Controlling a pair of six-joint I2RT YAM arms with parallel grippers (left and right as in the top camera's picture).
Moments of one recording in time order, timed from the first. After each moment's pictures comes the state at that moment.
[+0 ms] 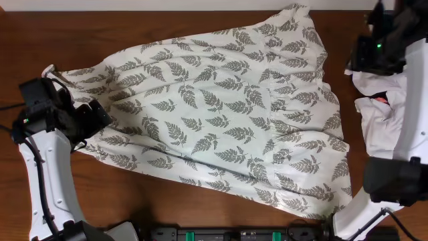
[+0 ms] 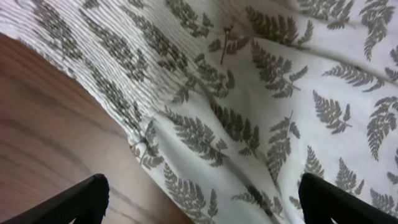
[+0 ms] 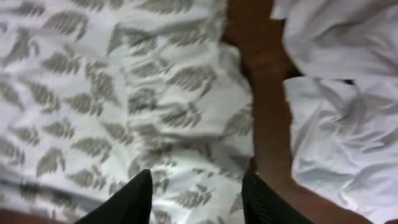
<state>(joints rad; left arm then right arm) 0.43 1.37 1.13 -0.98 0.12 -0.22 -0.11 1.90 2.23 -1.63 -0.12 0.03</state>
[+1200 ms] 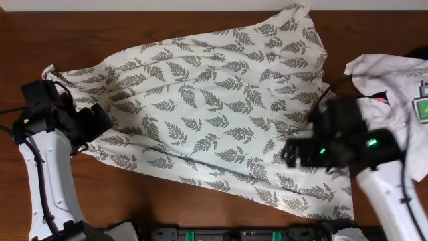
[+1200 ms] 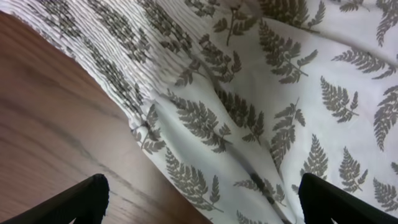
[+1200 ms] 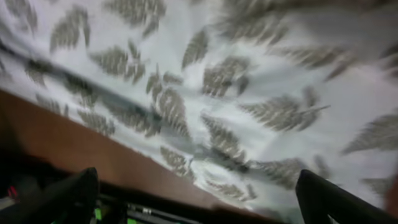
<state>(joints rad) 0.43 1.37 1.12 -1.02 0.12 -0.23 0.25 1.13 0.98 -1.20 -0.23 0.25</state>
